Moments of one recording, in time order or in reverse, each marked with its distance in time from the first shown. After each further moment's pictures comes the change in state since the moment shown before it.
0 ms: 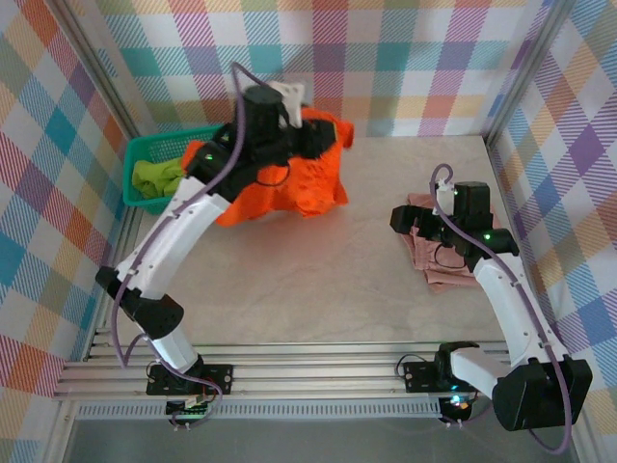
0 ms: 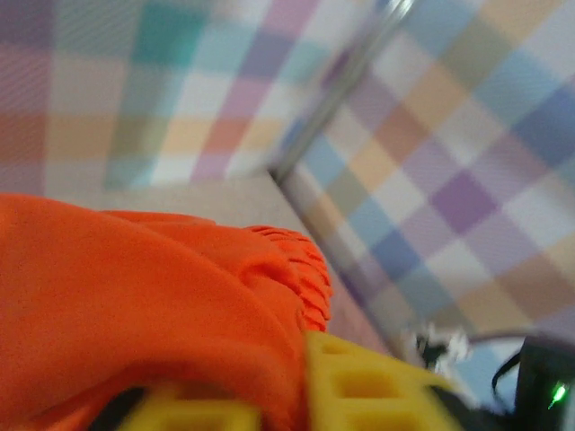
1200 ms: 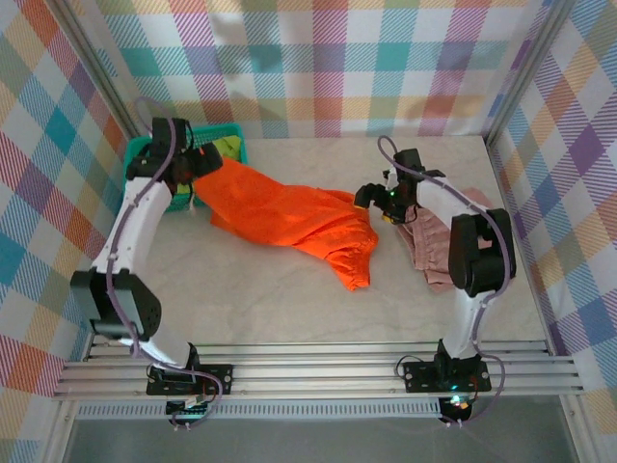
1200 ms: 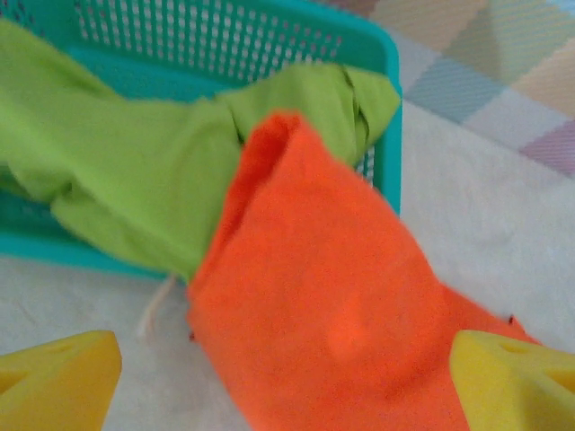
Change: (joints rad) left arm 0.625 -0.077 -0.422 -0.073 -0.259 0.055; right arm 0.116 0.872 0.471 0.007 -0.052 0.196
